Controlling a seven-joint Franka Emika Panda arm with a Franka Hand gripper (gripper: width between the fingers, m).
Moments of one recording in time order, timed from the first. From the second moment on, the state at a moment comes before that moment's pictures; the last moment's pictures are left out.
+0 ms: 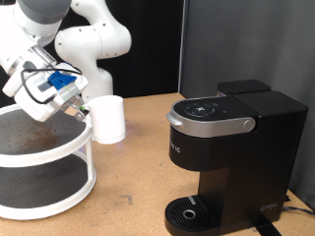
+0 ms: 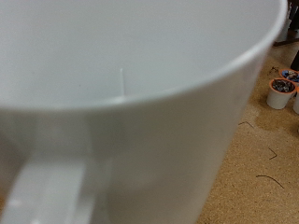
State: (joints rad) arm 0.22 -0.37 -0.73 -2.61 0.81 2.25 -1.32
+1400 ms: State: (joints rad) arm 0.36 -0.02 -0.68 -2.59 1.22 2.37 -1.54
